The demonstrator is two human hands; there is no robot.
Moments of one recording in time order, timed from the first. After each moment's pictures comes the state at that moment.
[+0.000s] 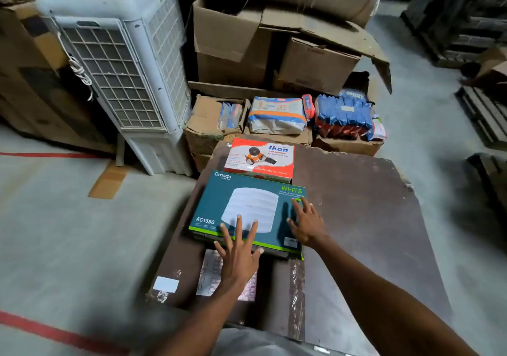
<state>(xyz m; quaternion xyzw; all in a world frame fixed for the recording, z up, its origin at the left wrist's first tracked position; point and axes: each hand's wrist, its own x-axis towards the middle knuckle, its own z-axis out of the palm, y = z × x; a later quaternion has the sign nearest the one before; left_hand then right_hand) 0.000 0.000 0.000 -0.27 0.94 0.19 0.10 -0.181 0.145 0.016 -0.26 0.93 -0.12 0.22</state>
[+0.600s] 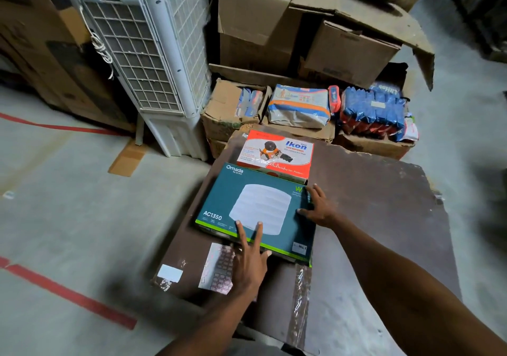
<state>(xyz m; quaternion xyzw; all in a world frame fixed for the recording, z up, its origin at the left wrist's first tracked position) -0.013 0.019 -0.022 -0.36 0.90 0.23 0.08 -0.266 0.121 0.000 -0.26 0.90 -0.16 0.31</state>
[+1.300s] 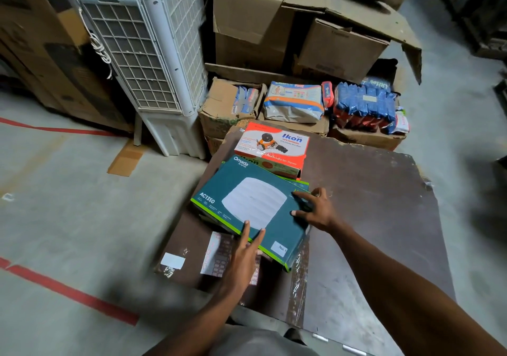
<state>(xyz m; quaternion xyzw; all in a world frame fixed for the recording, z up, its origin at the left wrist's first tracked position) 0.042 0.018 -0.021 -0.23 0.91 0.35 0.00 -0.213 0.157 0.012 -0.28 0.90 -0.22 0.26</state>
